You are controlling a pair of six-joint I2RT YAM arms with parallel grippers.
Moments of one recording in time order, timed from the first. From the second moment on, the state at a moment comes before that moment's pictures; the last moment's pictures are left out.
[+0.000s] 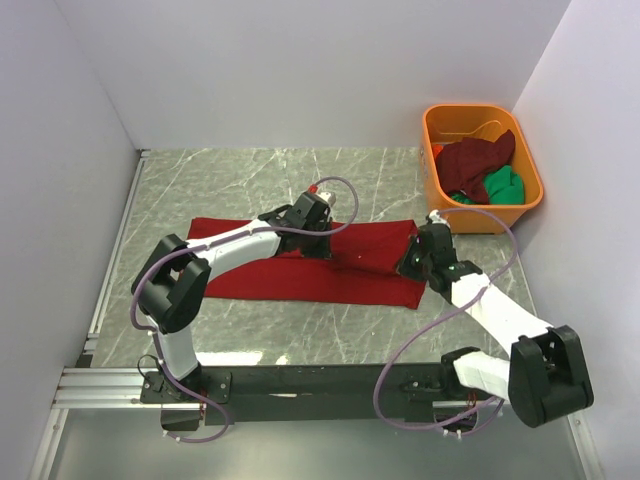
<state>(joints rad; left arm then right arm) -0.74 1.81 1.27 -0.33 0.08 -0.57 0.28 1.15 0.59 -0.23 0.00 0.63</state>
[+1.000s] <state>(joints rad) -0.74 1.80 1.26 -0.36 0.14 -0.57 0.33 0.86 0.47 -0.38 0.13 0.79</state>
